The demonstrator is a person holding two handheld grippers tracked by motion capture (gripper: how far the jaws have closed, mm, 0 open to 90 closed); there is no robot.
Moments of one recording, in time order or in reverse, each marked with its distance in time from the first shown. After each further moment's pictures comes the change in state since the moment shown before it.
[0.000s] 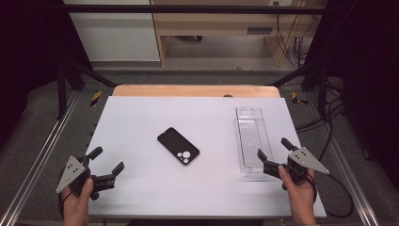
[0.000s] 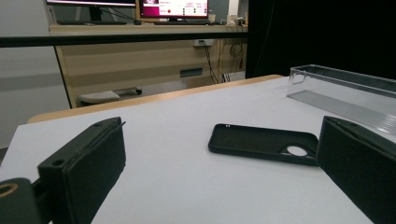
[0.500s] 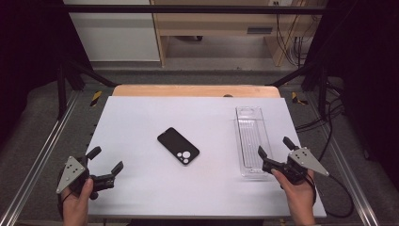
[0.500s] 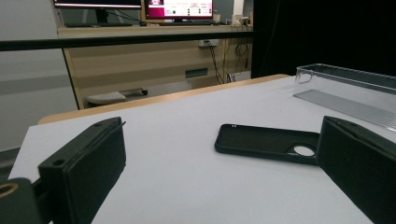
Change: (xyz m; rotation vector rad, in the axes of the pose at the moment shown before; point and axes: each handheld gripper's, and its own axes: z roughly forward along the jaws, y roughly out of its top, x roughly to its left) left arm 0.001 0.001 -0.001 -0.003 0.023 0.011; right arm 0.008 0.007 -0.001 -0.031 -0.065 0.035
